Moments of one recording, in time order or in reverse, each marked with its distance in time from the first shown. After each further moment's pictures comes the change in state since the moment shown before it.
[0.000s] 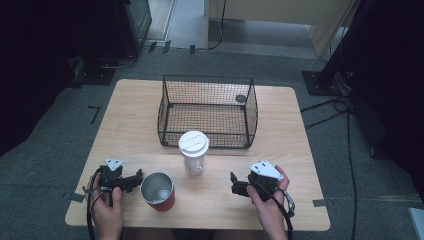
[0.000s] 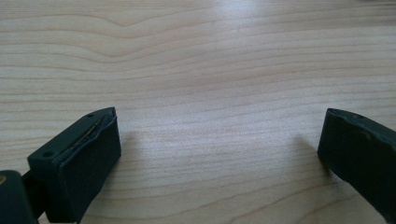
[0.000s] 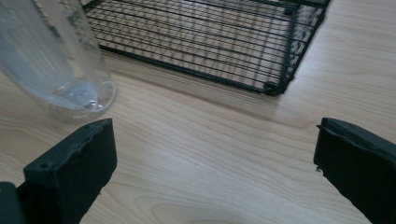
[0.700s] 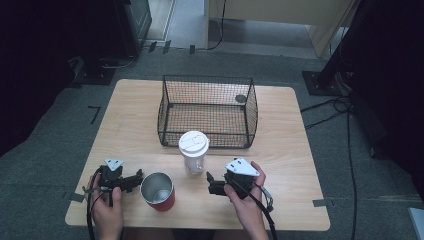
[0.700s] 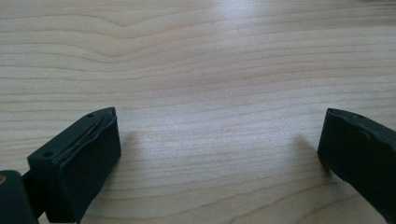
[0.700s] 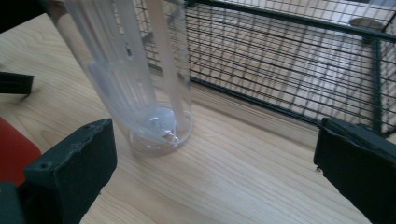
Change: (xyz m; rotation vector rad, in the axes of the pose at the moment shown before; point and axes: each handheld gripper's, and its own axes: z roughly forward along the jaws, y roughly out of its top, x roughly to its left) left arm 0.000 0.000 0.000 0.001 0.000 0.001; right arm 0.053 0.019 0.017 -0.040 0.129 -0.036
